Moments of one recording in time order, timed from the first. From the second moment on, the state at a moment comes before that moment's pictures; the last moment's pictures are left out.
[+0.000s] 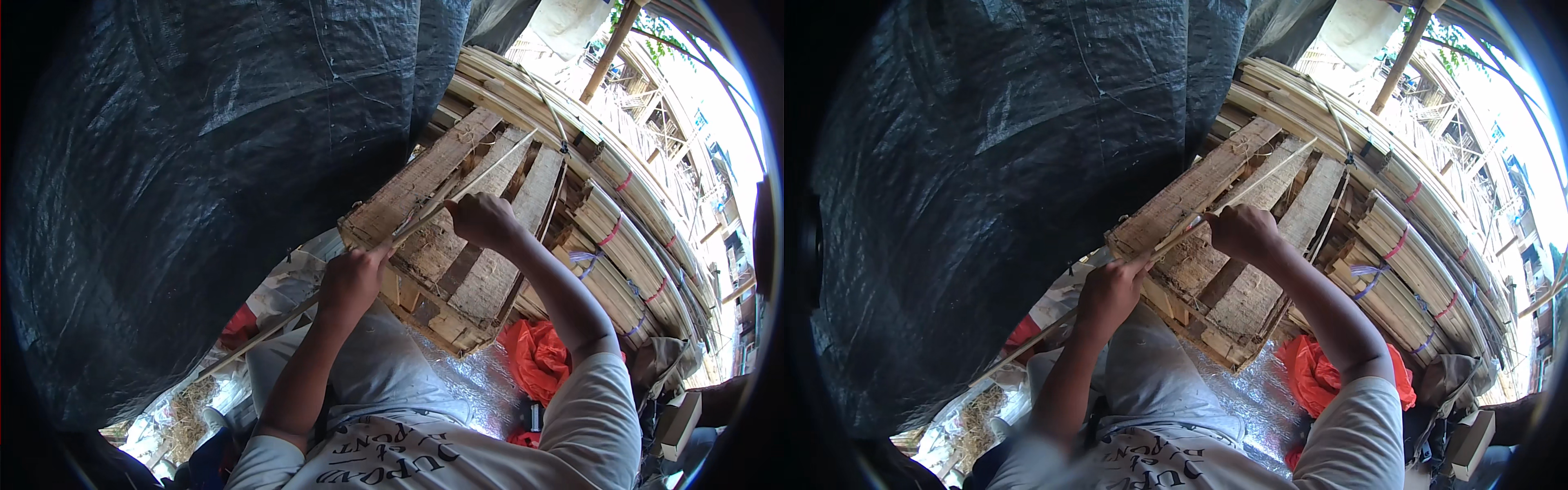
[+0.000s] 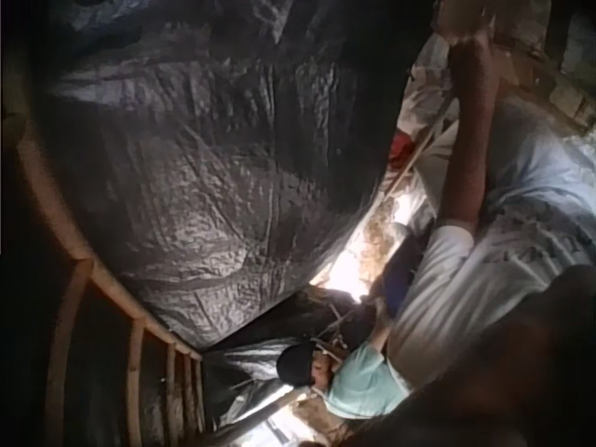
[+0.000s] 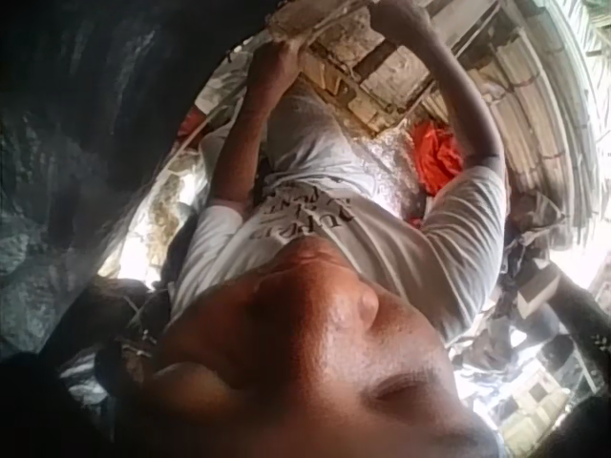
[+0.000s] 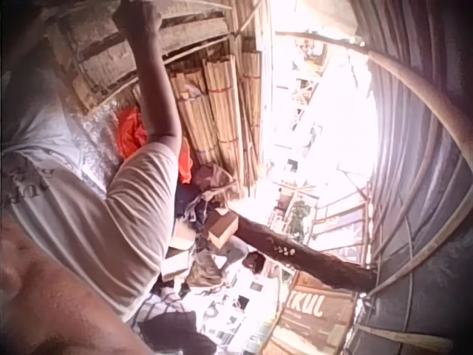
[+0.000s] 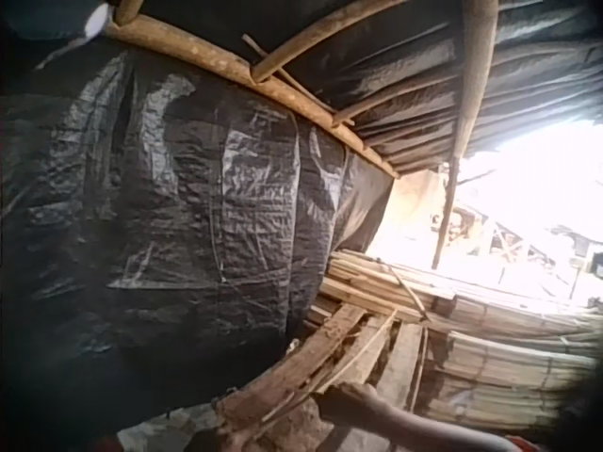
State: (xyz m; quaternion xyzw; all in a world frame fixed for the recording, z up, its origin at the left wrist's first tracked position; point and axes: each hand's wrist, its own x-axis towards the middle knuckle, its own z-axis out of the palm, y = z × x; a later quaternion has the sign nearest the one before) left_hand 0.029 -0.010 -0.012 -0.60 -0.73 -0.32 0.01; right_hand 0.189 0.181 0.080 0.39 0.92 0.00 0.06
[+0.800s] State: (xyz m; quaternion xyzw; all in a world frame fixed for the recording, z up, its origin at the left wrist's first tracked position) left_hand 0.025 -0.013 -0.012 -0.59 -0.75 -0.30 -0.02; right_hand 0.184 0.143 0.071 0.30 0.94 0.08 0.15
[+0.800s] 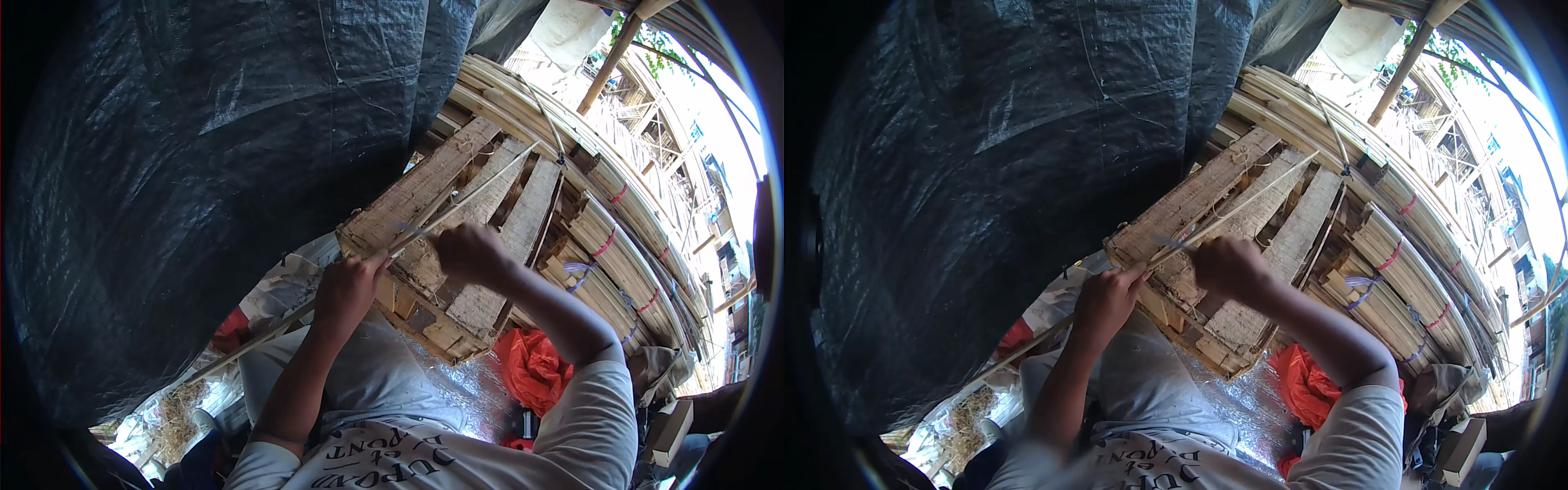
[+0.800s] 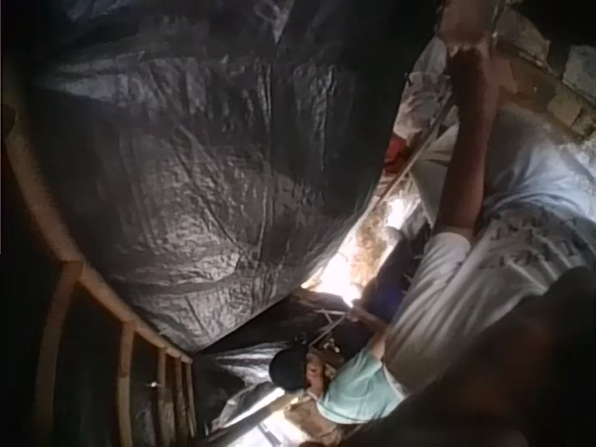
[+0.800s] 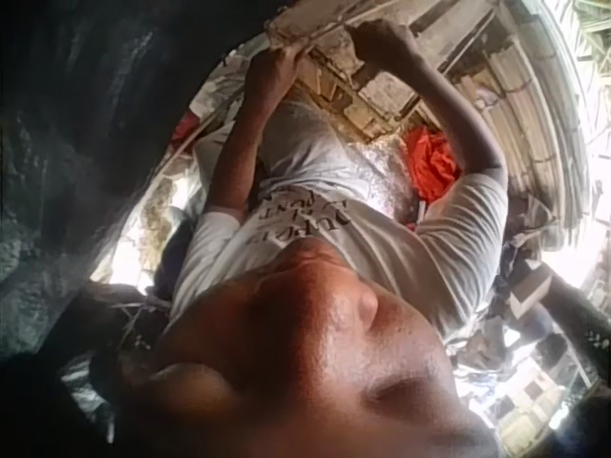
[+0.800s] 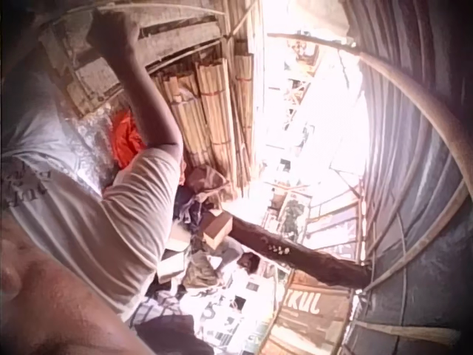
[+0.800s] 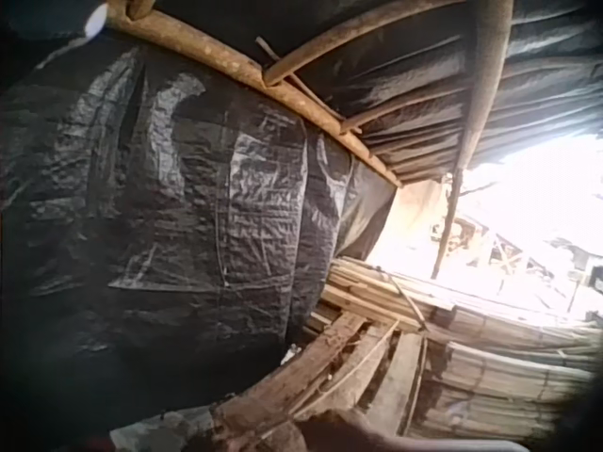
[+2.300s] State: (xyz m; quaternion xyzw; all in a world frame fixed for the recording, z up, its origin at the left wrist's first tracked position) left_hand 0.029 -0.013 0.007 -0.58 -0.74 -0.35 -0.04; right_hand 0.220 0.282 0.070 0.42 0.89 0.11 0.16
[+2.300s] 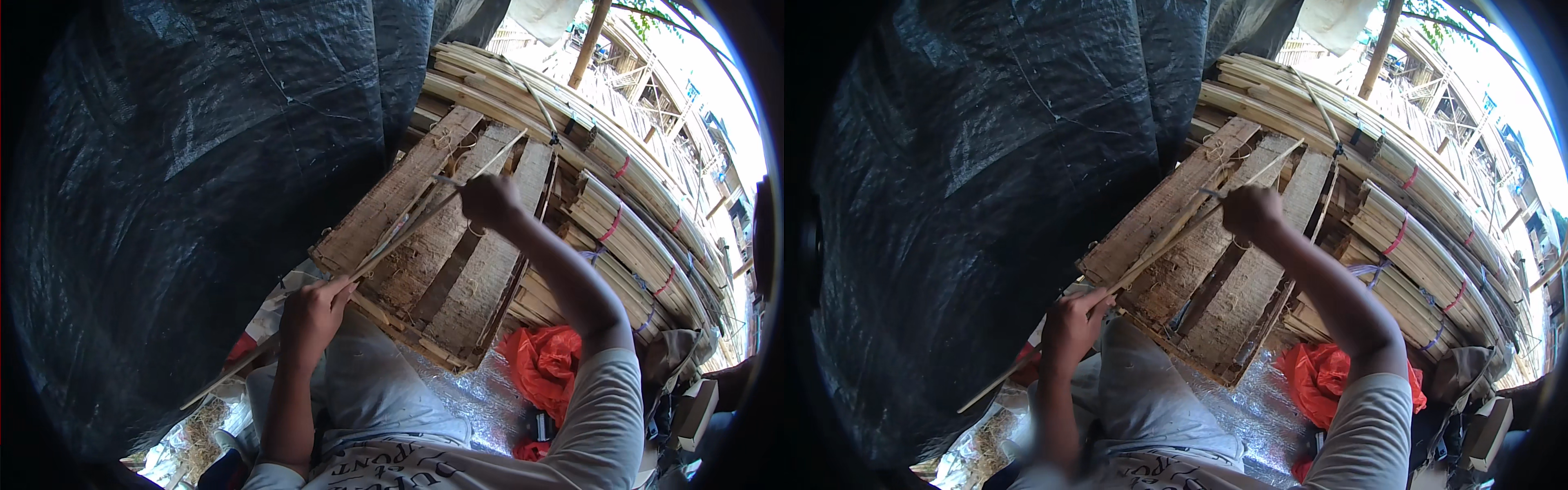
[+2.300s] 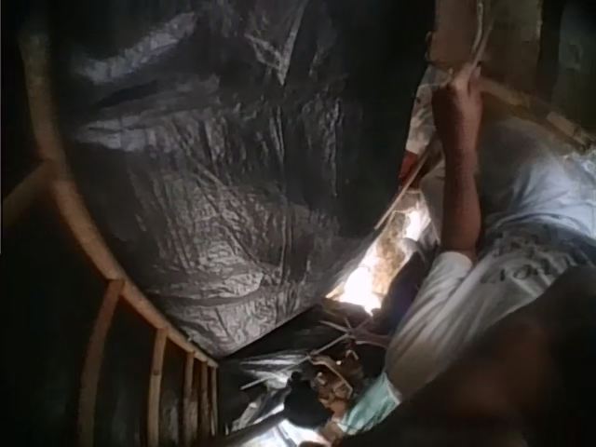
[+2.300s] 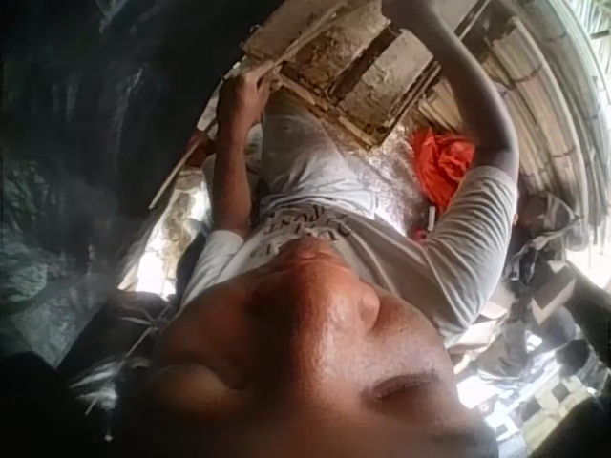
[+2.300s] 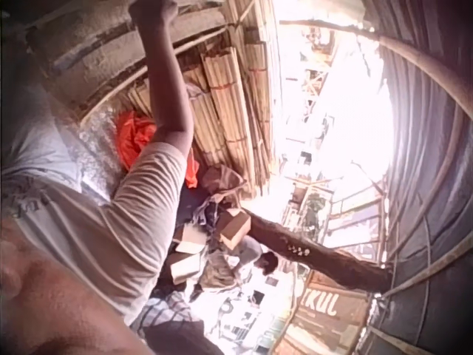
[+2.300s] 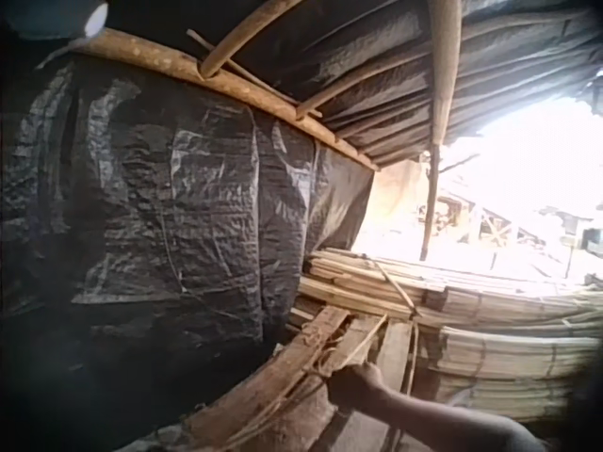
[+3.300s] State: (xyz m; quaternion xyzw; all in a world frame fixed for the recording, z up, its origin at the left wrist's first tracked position) left_hand -0.050 -0.125 0.001 -0.53 -0.76 -0.32 -0.19; right_hand 0.267 0.214 0.072 0.35 0.93 0.03 -0.12
